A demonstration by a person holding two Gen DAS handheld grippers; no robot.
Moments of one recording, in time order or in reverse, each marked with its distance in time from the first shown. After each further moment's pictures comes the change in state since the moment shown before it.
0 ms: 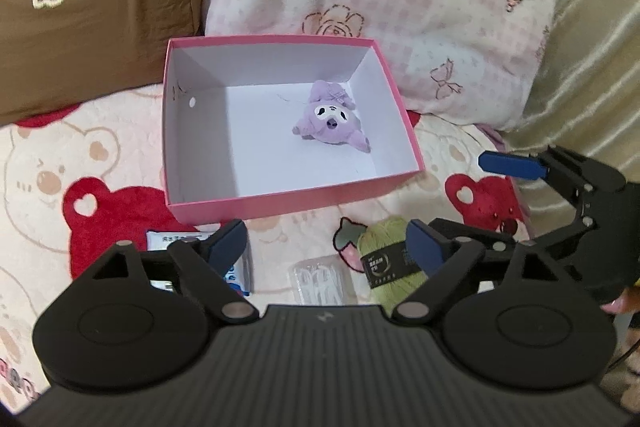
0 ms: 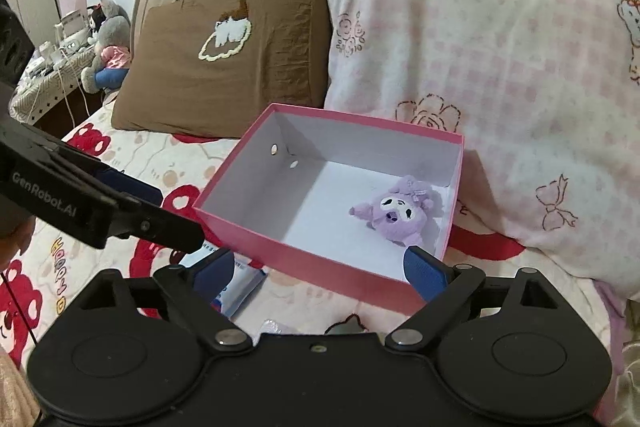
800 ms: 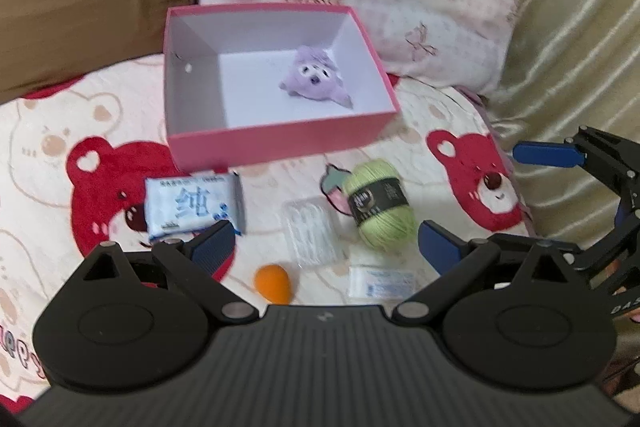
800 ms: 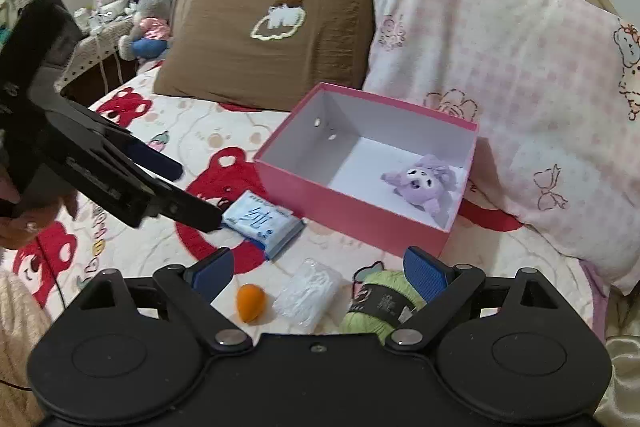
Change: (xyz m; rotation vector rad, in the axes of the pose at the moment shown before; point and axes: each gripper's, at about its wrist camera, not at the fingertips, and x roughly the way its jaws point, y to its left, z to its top) left arm -0.031 -0.010 -0.068 0.032 0.021 -0.032; right arm -0.076 0.040 -0.040 -0.091 0.033 0.036
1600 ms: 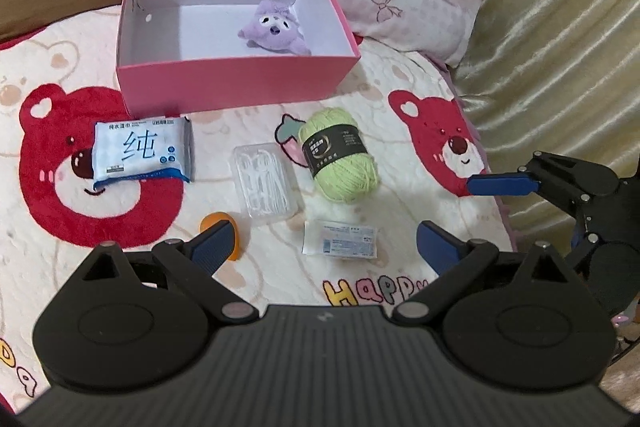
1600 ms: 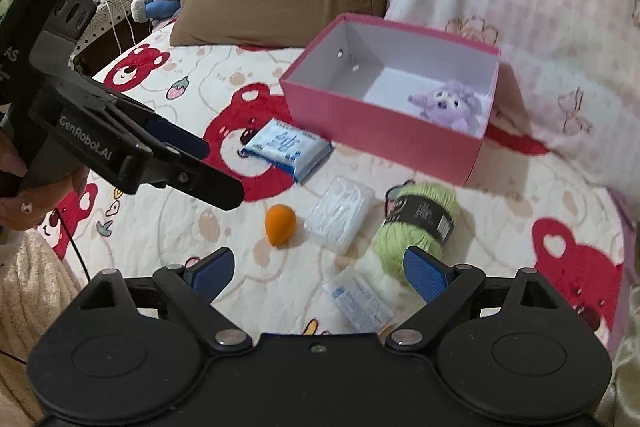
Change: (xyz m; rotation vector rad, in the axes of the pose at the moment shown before) left arm 0.024 -0.011 -0.049 -0.021 0.048 -0.111; right arm 0.008 0.013 -0.059 0.050 0.142 0.060
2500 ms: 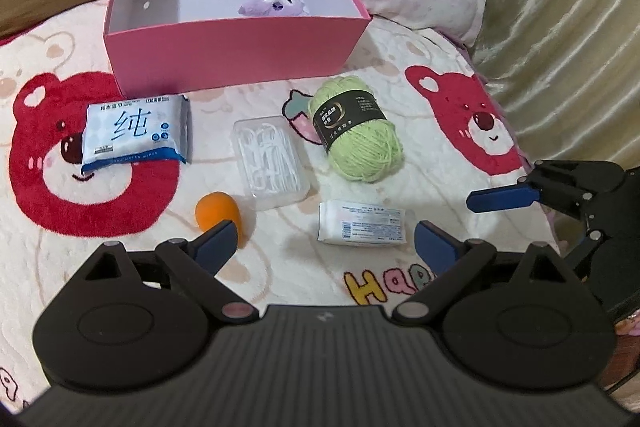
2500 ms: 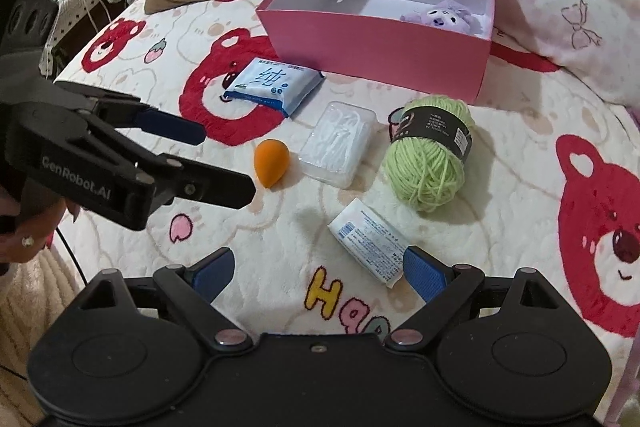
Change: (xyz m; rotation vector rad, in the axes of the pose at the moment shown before) left arm 0.046 -0.006 -0.040 0.065 -0.039 0.067; right arm 0.045 -0.006 -0.041 0.107 0.101 0.001
